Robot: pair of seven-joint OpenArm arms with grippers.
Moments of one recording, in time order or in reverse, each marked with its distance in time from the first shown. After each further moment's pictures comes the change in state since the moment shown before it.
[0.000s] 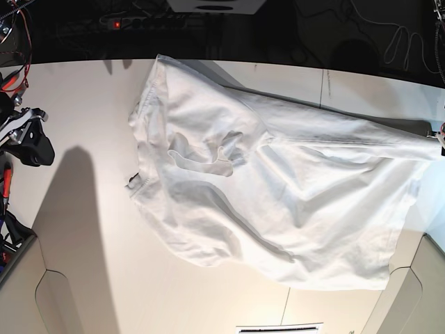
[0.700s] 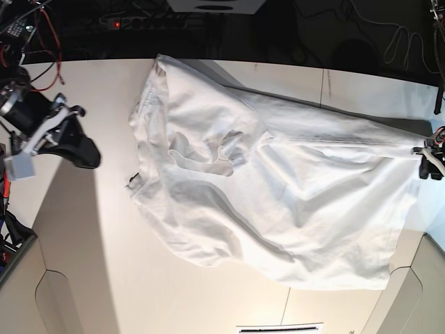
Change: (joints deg) left arm -0.3 2.7 -0.2 0.1 -20.3 -5.5 -6.7; right arm -0.1 -6.0 -12.1 0.0 6.7 0.0 -1.0
